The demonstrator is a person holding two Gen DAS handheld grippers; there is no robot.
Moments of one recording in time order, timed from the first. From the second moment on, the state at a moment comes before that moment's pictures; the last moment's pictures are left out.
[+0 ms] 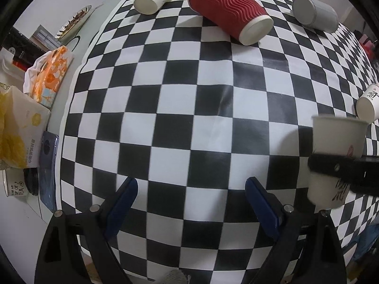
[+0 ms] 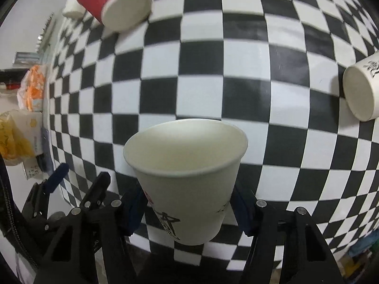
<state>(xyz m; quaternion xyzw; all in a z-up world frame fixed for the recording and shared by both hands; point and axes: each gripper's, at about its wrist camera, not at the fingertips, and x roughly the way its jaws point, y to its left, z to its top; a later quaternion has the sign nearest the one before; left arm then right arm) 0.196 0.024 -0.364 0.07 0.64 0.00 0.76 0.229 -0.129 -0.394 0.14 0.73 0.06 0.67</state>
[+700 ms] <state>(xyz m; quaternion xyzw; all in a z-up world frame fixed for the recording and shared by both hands) 0.248 0.038 -0.386 0.03 0.65 0.01 0.76 0.235 -0.125 -0.369 0.09 0.44 0.01 0.89</state>
